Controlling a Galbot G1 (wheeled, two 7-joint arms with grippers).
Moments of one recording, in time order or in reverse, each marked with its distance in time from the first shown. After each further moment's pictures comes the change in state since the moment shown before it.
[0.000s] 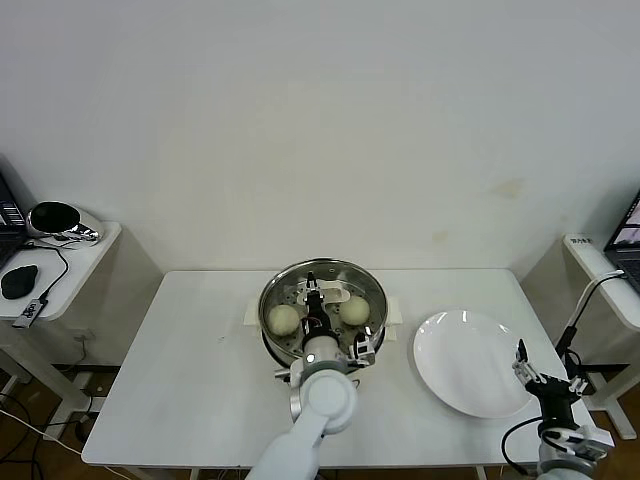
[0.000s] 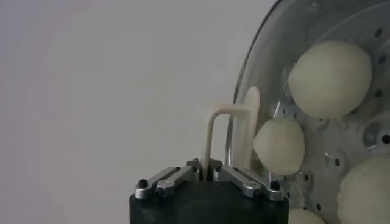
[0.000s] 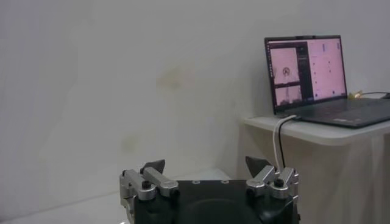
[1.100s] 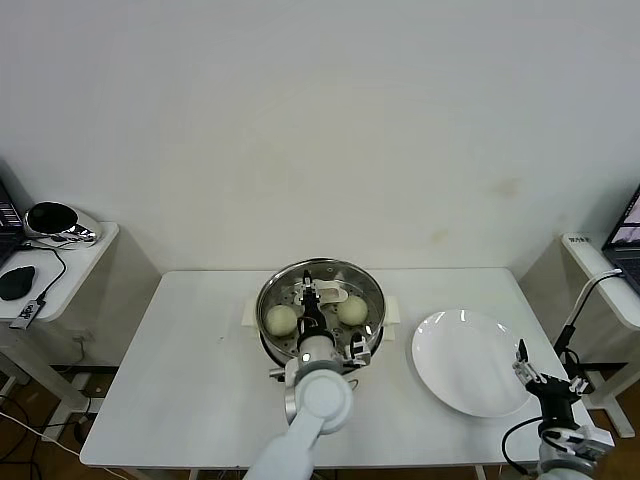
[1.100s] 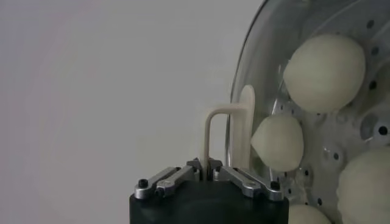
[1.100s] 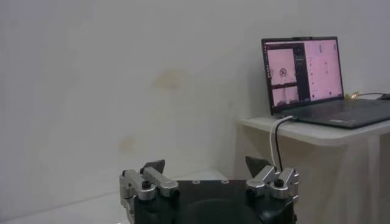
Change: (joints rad) left arm 0.012 0.006 -0.017 -0.035 0.059 -0.013 0.060; right arm 0.001 0.000 0.000 -0.002 0.000 0.002 0.001
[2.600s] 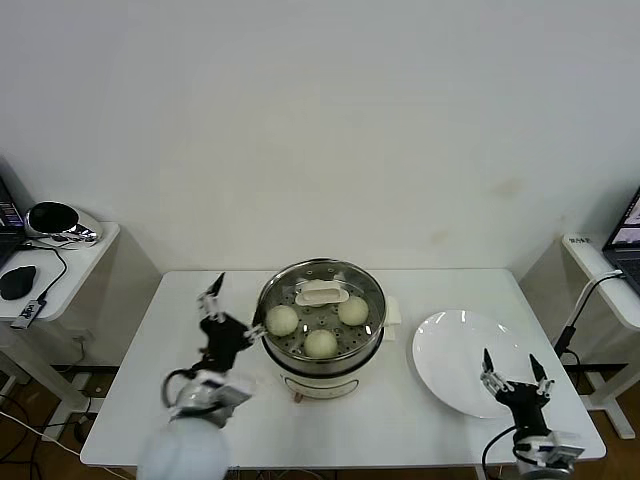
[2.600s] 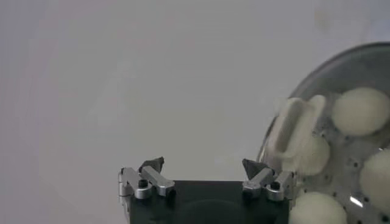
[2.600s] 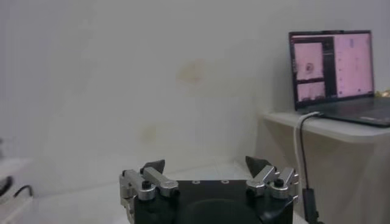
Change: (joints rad) left arm 0.387 0.193 -0.405 -0.518 -0.933 -0.287 -0.195; right arm -0.100 -0.064 -0.135 0.069 -0.059 -0.012 0.005
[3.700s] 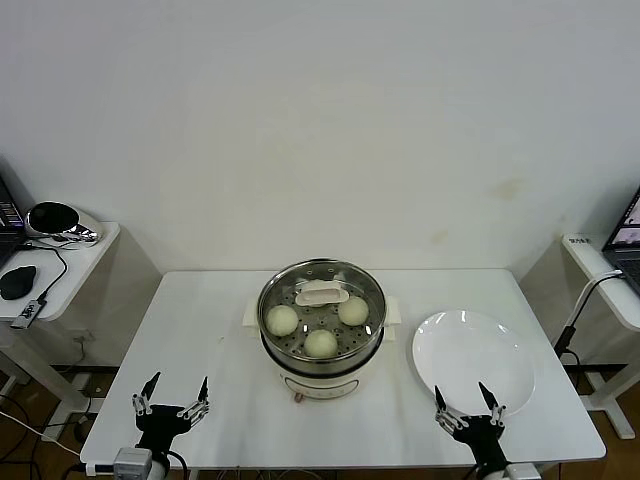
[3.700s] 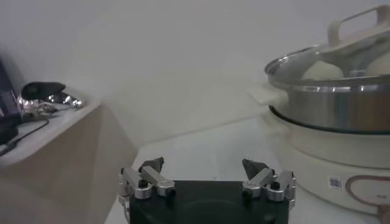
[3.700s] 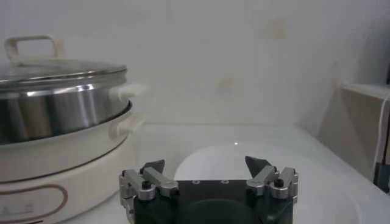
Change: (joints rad) left arm 0.373 -0.039 -0.333 0.076 -0.694 -0.201 -0.118; right arm -0.151 -0.003 -0.139 0.074 -0.116 -0.016 -0.036
